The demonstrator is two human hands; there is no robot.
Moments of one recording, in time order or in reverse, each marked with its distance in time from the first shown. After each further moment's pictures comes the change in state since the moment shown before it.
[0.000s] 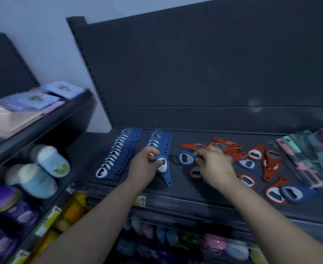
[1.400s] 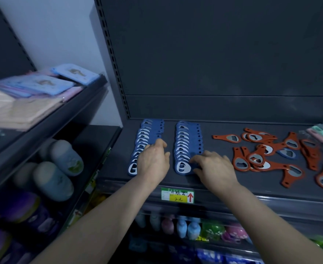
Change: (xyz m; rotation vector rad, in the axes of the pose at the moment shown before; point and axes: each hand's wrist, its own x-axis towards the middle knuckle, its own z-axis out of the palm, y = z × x) left_hand 0.039 -0.086 -0.072 0.440 0.077 0.325; right_hand -0.005 -0.120 0.087 -0.287 -0.049 -0.050
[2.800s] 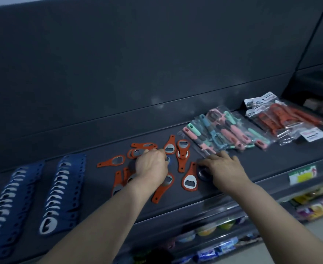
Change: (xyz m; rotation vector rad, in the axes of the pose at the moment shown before) left_hand 0.034 0.315 0.136 0.177 -0.358 0.348; right_hand -0.098 0.319 -0.075 -0.158 -0.129 0.383
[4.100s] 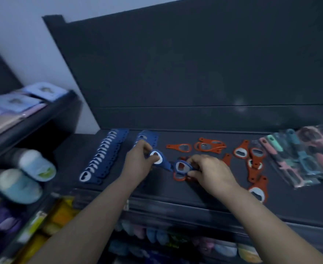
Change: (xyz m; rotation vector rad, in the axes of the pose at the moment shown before) left_hand -0.106 -0.154 -0.050 -0.694 0.354 -0.527; right_hand 0.023 -0.157 -0.011 0.439 0.070 -0.463
